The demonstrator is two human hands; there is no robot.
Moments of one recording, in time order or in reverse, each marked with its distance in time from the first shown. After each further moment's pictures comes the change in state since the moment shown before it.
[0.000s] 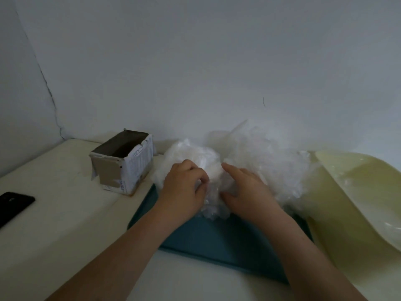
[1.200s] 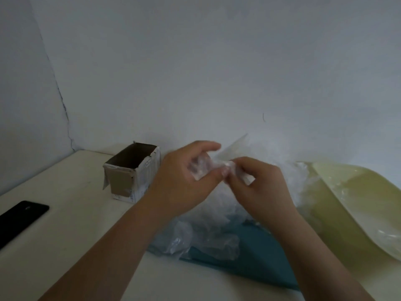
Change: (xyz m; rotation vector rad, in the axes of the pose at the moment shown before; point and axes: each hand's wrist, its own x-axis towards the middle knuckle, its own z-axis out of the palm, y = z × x) left_hand -0.004 0.052 -0.085 -0.398 0.144 0.152; right_hand -0.031 -0.041 -0.041 0.303 0.521 -0.340
